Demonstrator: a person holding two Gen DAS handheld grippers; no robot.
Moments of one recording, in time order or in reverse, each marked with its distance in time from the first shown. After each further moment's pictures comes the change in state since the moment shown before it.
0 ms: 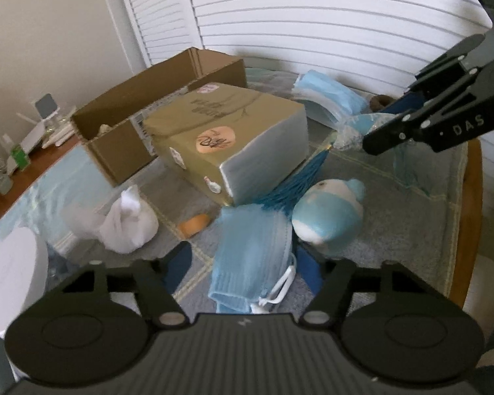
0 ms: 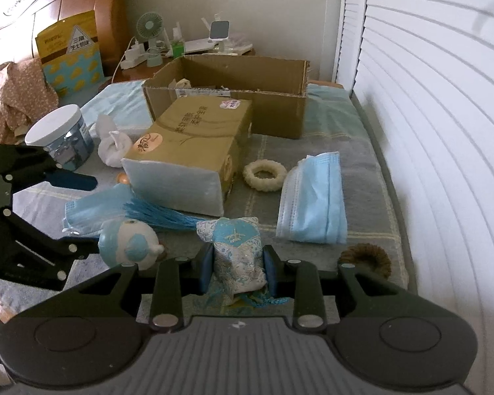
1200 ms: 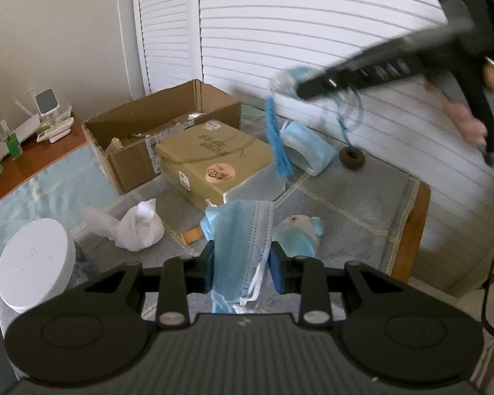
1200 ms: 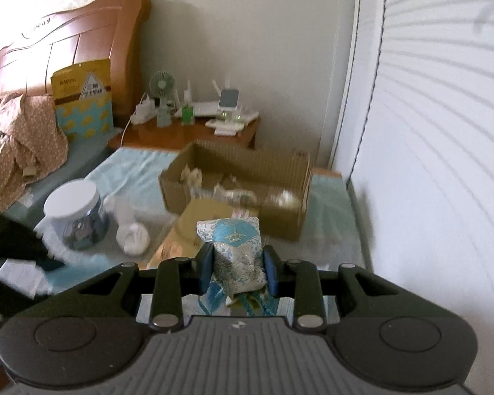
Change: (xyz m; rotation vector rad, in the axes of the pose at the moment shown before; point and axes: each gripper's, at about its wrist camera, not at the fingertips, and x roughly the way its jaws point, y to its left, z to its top) left arm -0.063 0.020 -0.006 -0.118 -0.095 -0.121; right arm -0.051 0.017 0.074 -0.077 -0.201 -0.025
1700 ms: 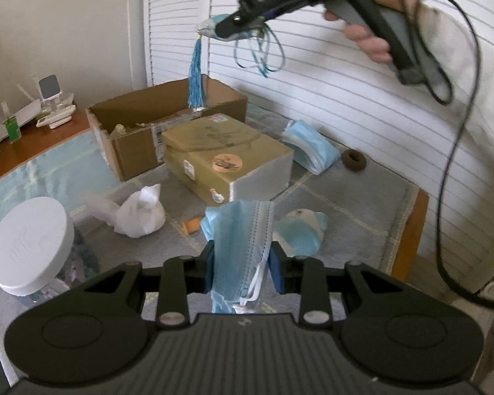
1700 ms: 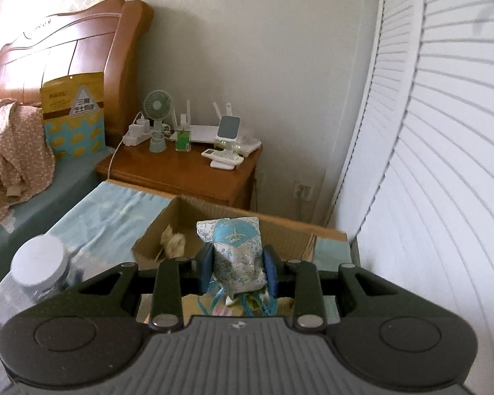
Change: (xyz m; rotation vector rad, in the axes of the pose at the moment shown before) left arm 0.000 0.014 -0.011 -0.065 -0.017 -0.021; right arm 0.072 -0.009 0.094 -0.067 -0.034 0.003
